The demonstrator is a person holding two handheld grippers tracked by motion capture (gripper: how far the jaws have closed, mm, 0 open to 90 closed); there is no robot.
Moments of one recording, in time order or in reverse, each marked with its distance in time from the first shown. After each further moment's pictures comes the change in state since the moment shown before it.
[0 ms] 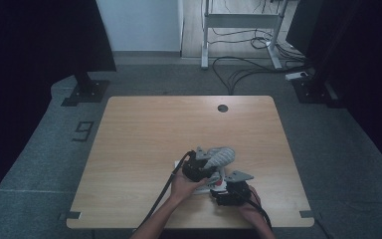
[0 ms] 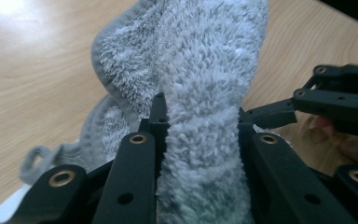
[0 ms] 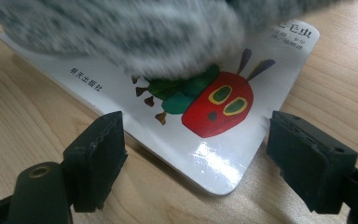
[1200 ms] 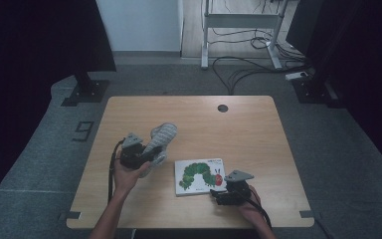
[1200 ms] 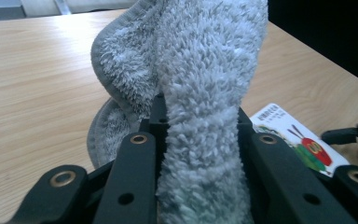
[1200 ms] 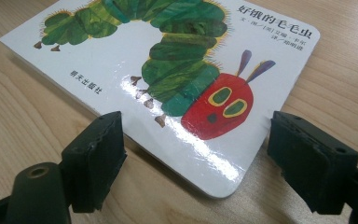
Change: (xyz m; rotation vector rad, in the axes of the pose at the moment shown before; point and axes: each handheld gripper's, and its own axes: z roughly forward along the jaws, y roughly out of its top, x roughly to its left) left arm 0.109 -0.038 -0.144 -0.226 0.141 -0.169; right arm -0.001 0.001 0.001 -0.003 0.007 0.006
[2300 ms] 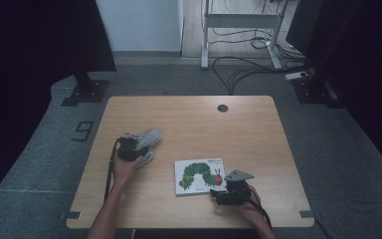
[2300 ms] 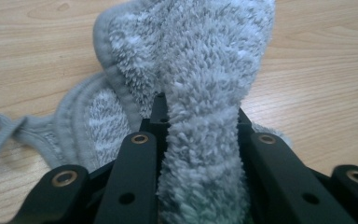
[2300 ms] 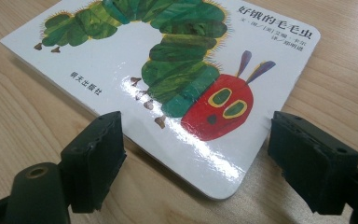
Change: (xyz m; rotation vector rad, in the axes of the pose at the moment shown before) left arm 0.089 -0.039 0.061 0.241 0.236 -0.141; right arm 0.000 0.000 0.000 -0.001 0.005 0.005
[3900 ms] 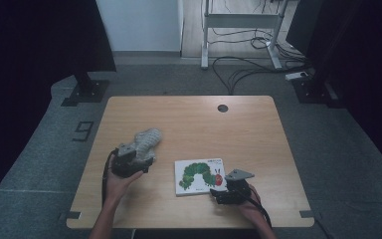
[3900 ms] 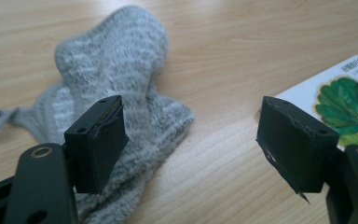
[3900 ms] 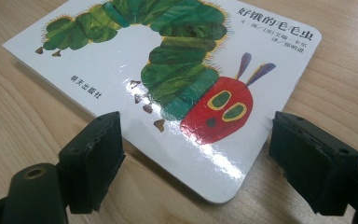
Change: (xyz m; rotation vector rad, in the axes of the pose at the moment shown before) left arm -0.039 -0.026 -0.074 -0.139 -0.055 0.110; right arm -0.002 0.001 0.001 -0.003 0.013 0.010
